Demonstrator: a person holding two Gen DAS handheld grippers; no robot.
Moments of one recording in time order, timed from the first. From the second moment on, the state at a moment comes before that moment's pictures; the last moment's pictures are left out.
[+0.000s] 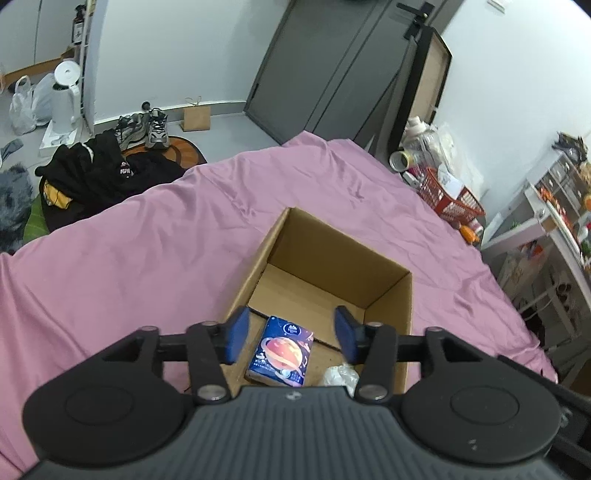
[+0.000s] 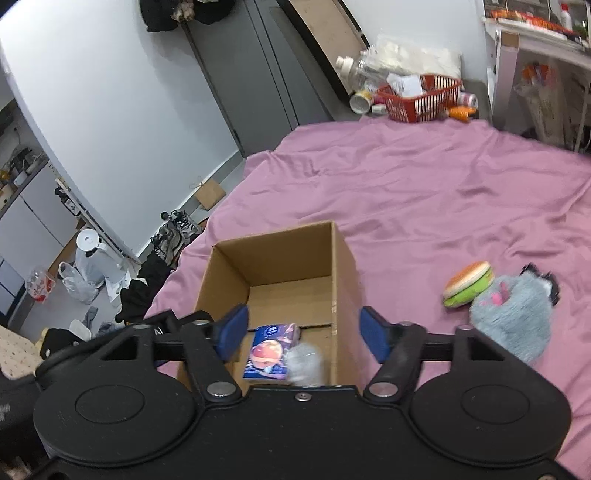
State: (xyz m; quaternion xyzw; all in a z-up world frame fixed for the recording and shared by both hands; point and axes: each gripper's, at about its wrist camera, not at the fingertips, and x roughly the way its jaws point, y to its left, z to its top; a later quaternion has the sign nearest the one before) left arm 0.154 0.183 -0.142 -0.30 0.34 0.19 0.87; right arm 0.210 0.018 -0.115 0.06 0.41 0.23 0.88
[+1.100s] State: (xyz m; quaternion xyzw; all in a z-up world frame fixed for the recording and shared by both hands) left arm 0.166 0.076 -0.114 -0.18 0.38 0.13 0.90; right arm 0.202 -0.148 -0.091 0.05 0.39 0.13 0.91
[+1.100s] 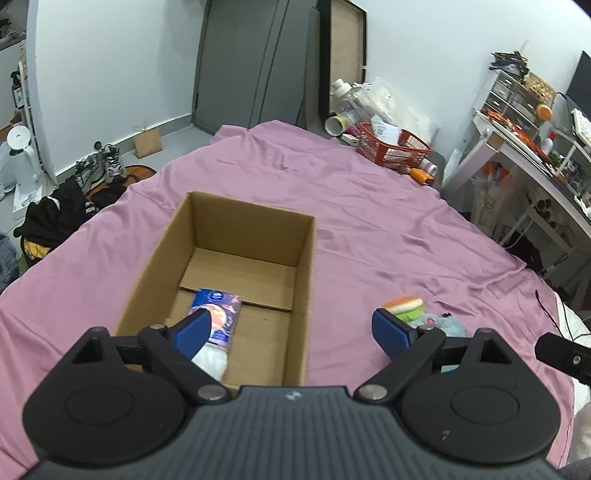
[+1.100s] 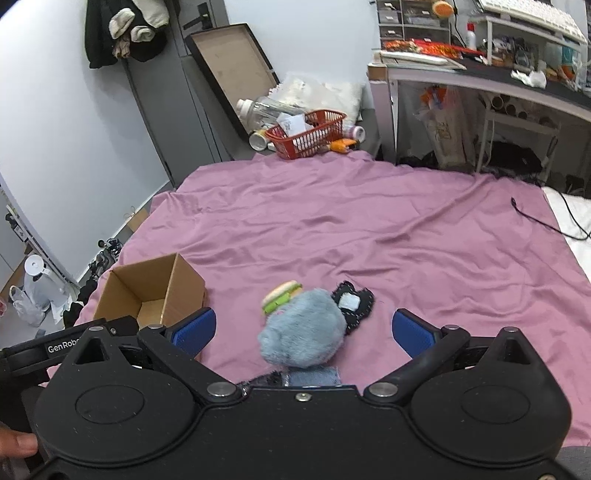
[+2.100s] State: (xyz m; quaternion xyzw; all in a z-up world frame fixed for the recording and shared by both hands) left arm 0.179 -0.022 -0.190 -0.17 0.45 0.09 0.87; right arm 0.237 -0.198 -0.173 0.18 0.49 0.12 0.84
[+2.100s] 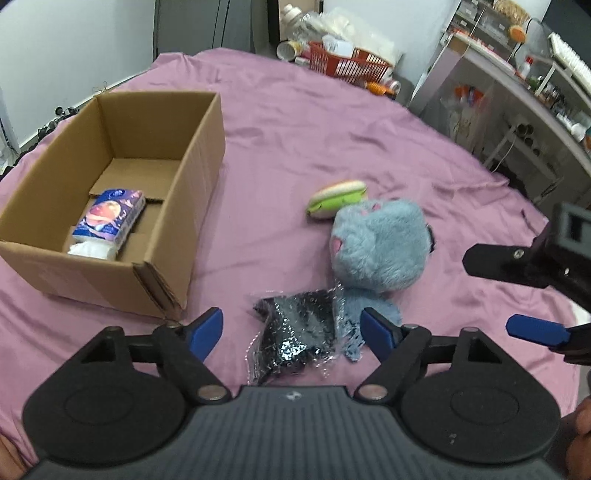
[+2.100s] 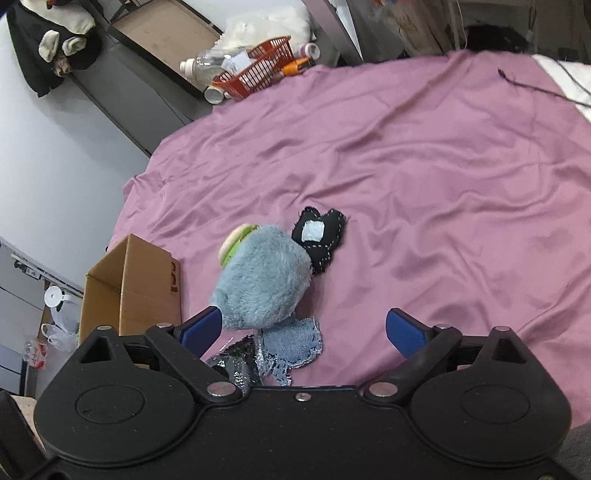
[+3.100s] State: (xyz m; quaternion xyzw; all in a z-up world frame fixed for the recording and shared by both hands) left arm 0.202 -0.022 -0.230 -0.19 0.49 0.08 0.85; right arm 0.271 -0.165 -0.242 0.19 0.57 0.13 0.79
